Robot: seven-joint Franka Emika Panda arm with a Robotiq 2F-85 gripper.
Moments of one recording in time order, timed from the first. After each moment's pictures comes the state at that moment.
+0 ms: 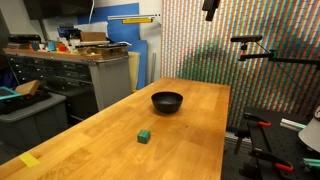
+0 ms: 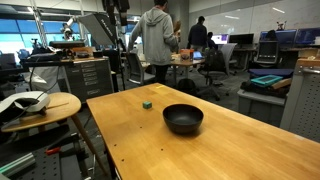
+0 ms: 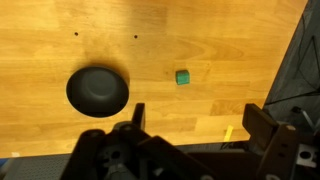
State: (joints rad) arm 0.09 -0.57 0.04 -2.39 0.17 2.00 0.02
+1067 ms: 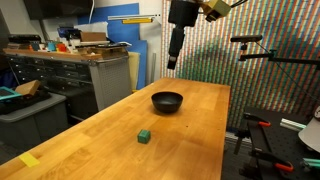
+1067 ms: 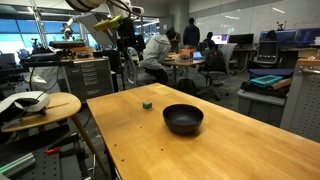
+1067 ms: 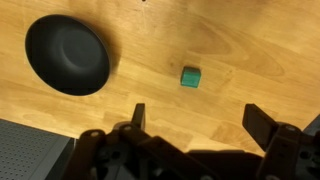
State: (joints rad) arm 0.11 -0.17 0.21 -2.38 -0.05 2.40 0.04
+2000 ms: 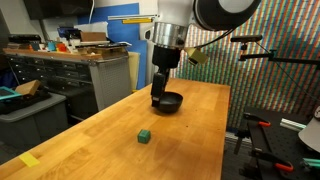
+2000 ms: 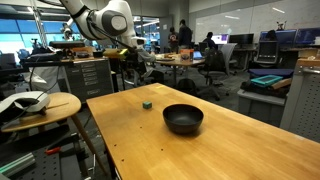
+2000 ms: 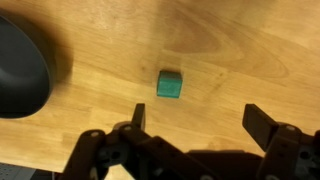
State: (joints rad) arm 0.17 0.12 0.21 -2.33 -0.07 2.63 0.14
